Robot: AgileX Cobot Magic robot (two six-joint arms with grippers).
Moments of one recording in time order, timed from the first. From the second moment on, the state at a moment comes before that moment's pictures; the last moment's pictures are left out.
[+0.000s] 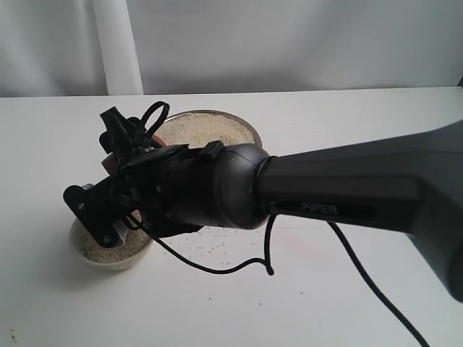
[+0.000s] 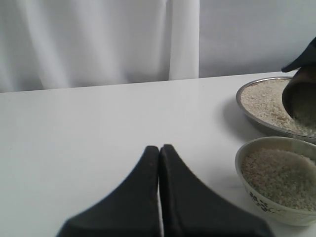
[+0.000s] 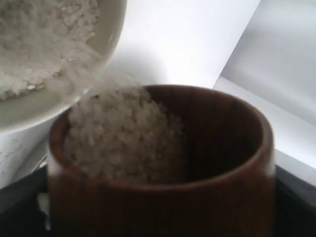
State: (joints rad) left arm -0.01 0.00 0.00 0.13 0.28 -0.06; right arm 1.01 2.13 -1.50 -1.31 0.48 -0.23
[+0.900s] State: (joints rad) left arm -0.01 0.00 0.00 0.13 0.28 -0.06; right arm 1.03 2.21 -1.50 -1.50 0.55 -0.15
